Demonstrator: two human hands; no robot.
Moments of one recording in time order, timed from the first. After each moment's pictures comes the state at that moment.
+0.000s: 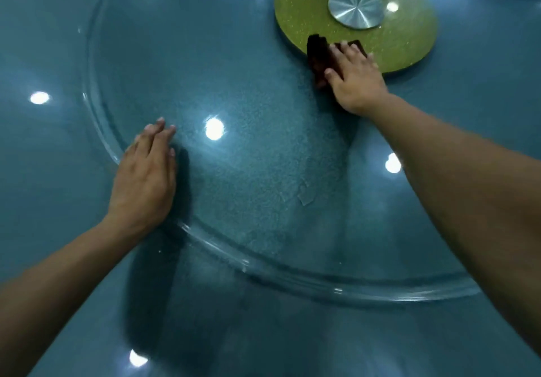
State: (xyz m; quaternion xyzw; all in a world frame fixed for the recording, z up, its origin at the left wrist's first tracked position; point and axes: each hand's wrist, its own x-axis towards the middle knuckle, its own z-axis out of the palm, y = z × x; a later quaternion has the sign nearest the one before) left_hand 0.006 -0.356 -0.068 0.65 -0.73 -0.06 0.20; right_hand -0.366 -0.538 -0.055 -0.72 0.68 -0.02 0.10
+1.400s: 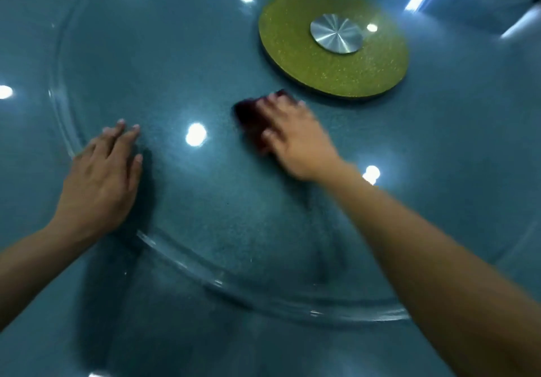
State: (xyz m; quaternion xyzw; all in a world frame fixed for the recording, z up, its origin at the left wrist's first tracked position) left_hand 0.030 -0.377 -0.075 0.66 -0.73 -0.02 0.16; right_hand -0.307 -0.463 -0.057 -0.83 0.54 -0.08 0.09
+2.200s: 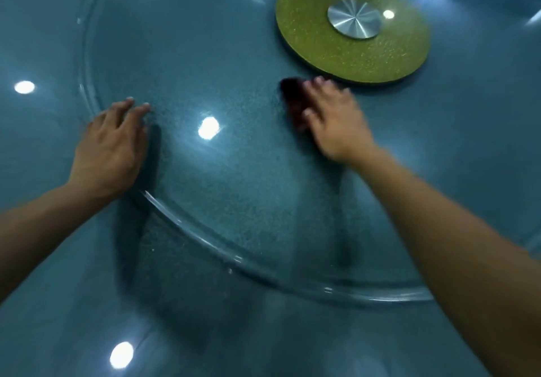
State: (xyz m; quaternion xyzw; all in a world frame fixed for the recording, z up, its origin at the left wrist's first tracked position) left_hand 0.058 -0.395 -0.067 0.67 -0.73 -0.01 0.14; right_hand -0.335 -0.466 -0.059 -0.78 0.62 -0.08 0.08
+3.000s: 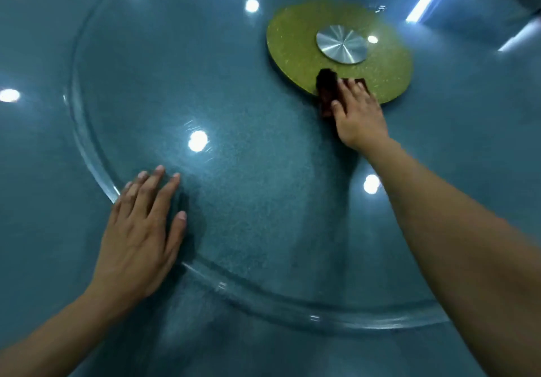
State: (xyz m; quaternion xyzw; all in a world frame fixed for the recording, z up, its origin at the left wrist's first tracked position) left_hand -0.018 -0.302 -0.067 0.65 -0.74 -0.07 0.15; right_hand -0.393 -0.530 -0.058 -0.70 0.71 -0.07 0.06
